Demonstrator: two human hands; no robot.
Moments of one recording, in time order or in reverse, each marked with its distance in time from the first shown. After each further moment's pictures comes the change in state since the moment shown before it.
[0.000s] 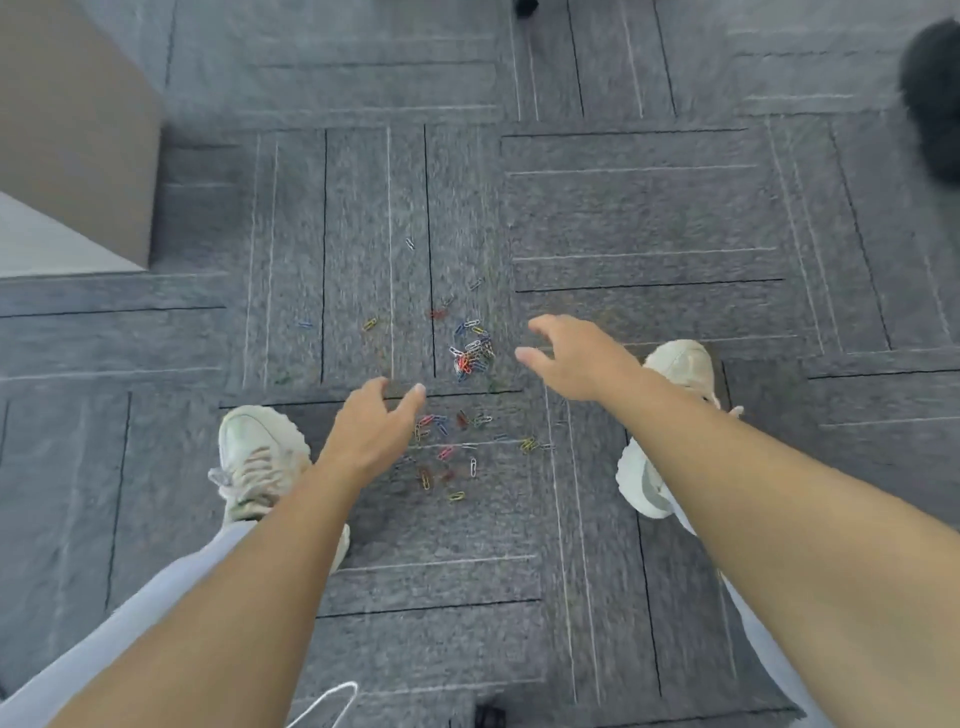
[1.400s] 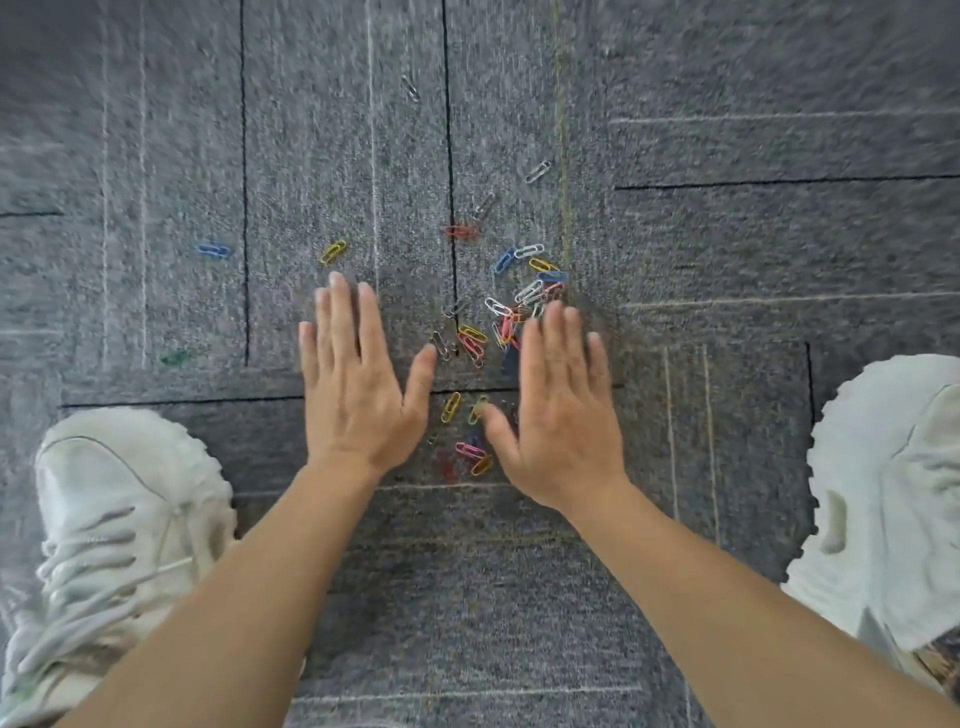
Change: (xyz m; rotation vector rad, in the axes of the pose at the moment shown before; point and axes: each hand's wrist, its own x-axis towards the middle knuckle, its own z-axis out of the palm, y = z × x) left_hand 0.200 -0.110 0.116 0.462 0.431 0.276; right_hand 0.140 0.025 0.251 -0.199 0.389 -0.152
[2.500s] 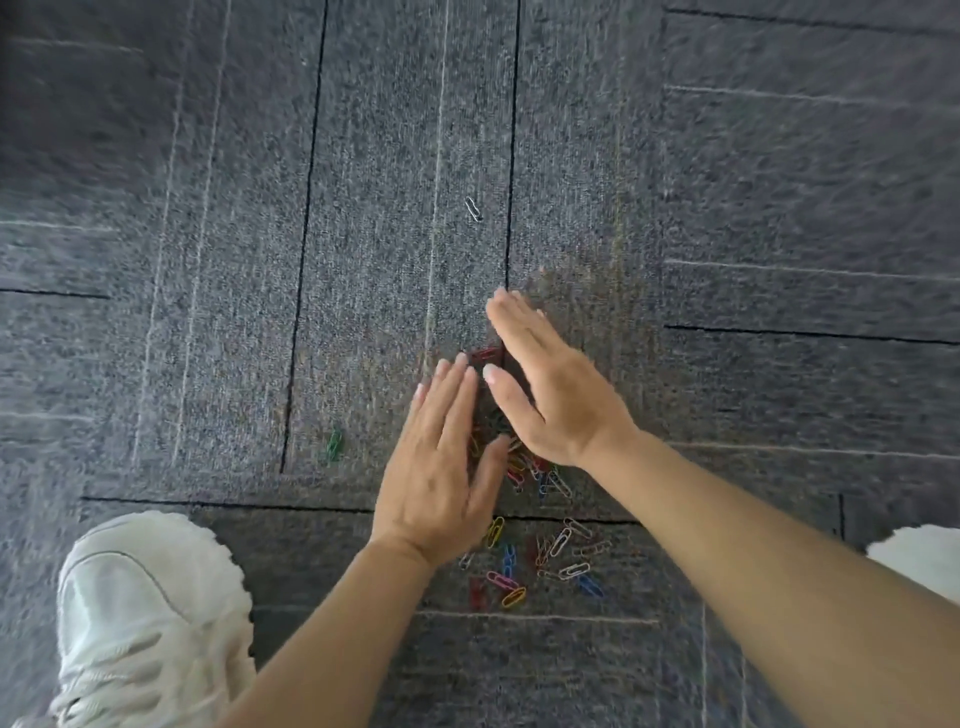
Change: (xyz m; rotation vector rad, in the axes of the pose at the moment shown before) left_hand 0.038 0.025 -0.014 -0.358 -0.013 0.235; right_hand 0.147 -0.009 -0.056 0.396 -0.069 -0.321
